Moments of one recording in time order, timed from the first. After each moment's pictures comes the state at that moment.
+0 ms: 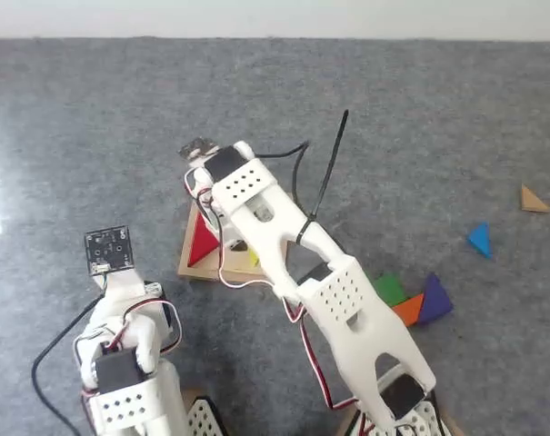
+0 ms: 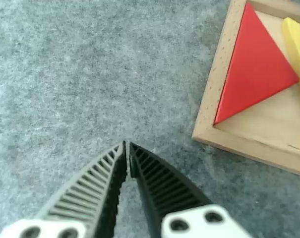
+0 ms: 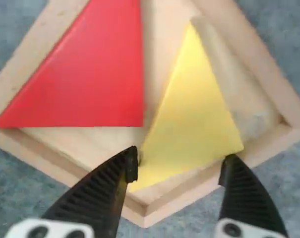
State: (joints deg) left arm -22.2 -103.2 96.8 71.9 3.3; right arm -44.3 57.8 -52.9 98.2 1.5
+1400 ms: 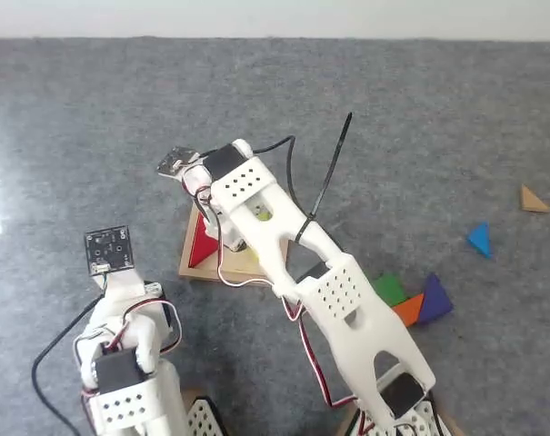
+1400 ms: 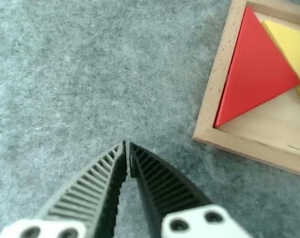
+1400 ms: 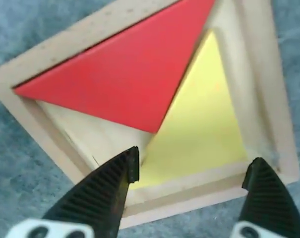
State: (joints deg) left arm -22.2 -103.2 96.8 71.9 3.3; right arm -44.0 59.3 -58.1 100.2 18.7
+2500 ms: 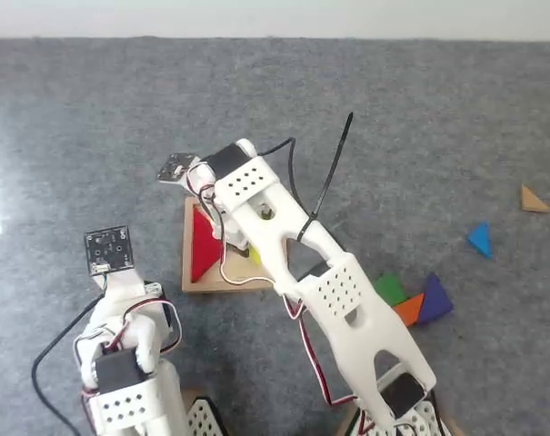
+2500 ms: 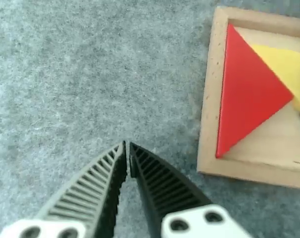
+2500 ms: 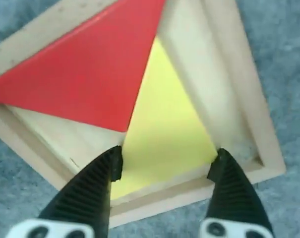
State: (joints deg) left arm -22.2 -103.2 96.8 71.9 3.3; right arm -43.5 59.7 -57.9 100.5 26.1
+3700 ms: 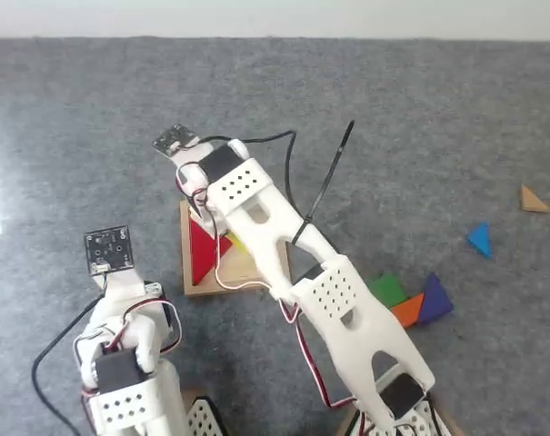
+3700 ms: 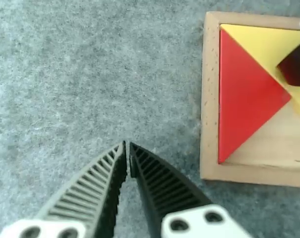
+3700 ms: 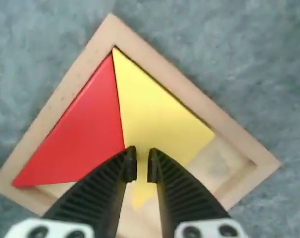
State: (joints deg) left arm -22.2 -103.2 96.8 71.9 3.3; right arm -45.2 61.6 -63.8 94.4 6.9
